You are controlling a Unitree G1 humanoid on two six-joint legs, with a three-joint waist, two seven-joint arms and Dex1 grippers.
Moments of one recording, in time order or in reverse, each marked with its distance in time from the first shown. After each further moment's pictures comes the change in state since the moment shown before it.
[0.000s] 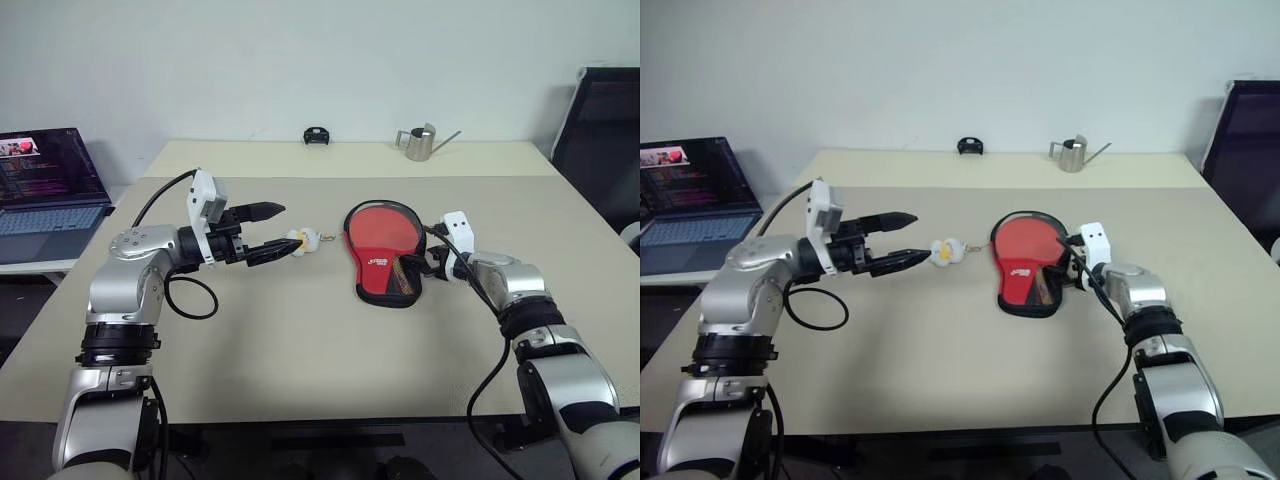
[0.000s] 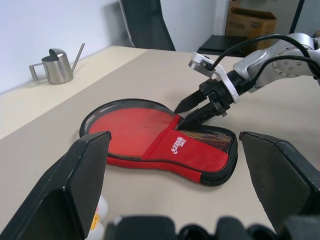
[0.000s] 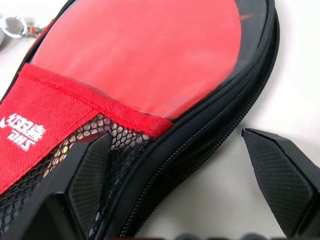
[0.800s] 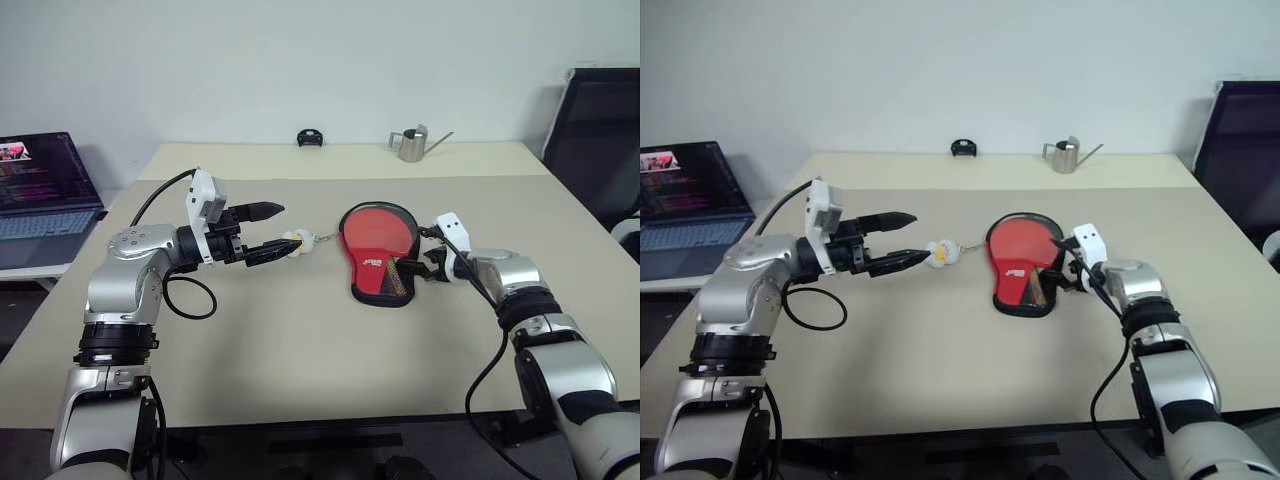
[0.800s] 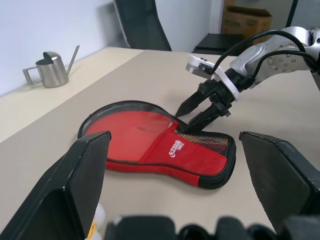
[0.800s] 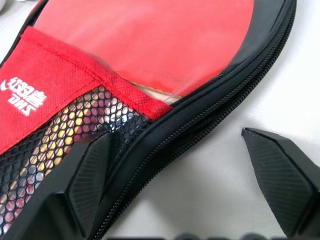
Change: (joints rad) left arm 0.000 0.009 -0.005 -0.001 0.000 -0.005 -0.001; right arm -0.078 0.023 0.006 0.136 -0.103 0.004 0.099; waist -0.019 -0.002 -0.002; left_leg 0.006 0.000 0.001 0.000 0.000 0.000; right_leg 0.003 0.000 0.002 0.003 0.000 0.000
